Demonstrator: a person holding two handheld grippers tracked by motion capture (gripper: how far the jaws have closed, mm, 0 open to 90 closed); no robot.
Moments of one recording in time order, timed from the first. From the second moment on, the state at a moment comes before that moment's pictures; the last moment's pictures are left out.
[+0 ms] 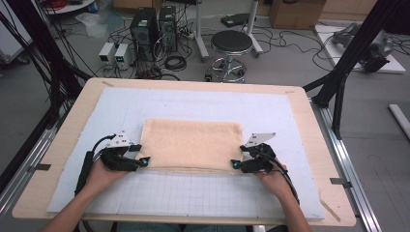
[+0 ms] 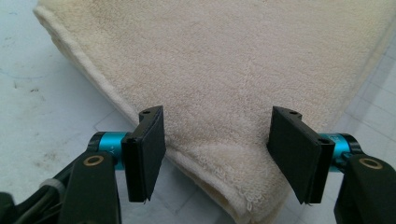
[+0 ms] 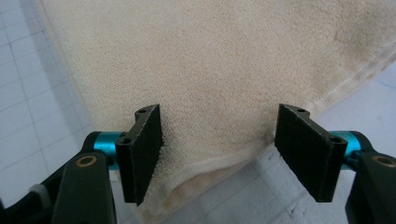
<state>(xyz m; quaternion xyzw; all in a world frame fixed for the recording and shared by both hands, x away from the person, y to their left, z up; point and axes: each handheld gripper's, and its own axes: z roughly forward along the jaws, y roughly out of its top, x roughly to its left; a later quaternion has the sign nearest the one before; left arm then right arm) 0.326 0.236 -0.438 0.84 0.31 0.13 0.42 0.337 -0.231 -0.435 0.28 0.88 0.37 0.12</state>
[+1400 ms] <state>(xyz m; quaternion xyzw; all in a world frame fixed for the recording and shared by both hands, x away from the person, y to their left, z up) 0.304 0.255 -0.416 0.81 0.34 0.16 0.46 0.325 -0.253 -0.411 0.32 0.82 0.43 0.17</state>
